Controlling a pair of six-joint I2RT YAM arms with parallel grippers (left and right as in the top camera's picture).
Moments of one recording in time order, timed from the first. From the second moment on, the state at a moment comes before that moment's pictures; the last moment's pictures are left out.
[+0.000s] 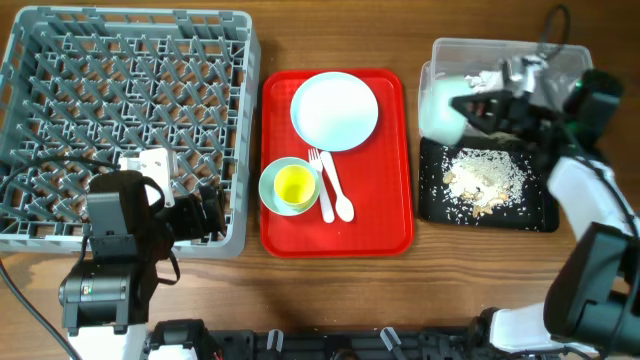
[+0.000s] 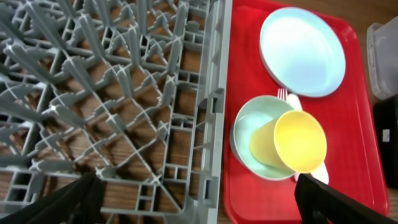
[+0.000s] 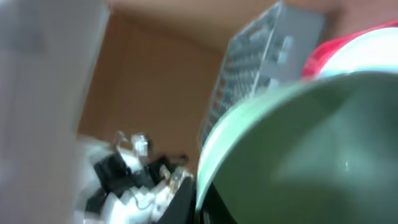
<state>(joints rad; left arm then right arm) 0.03 0.79 0.85 -0.91 0.16 -0.18 -0.27 1.64 0.92 0.50 -1.56 0.91</state>
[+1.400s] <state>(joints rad) 0.03 0.79 0.85 -0.91 0.16 -0.18 -0.09 1.98 1.72 0.80 -1.56 1.60</state>
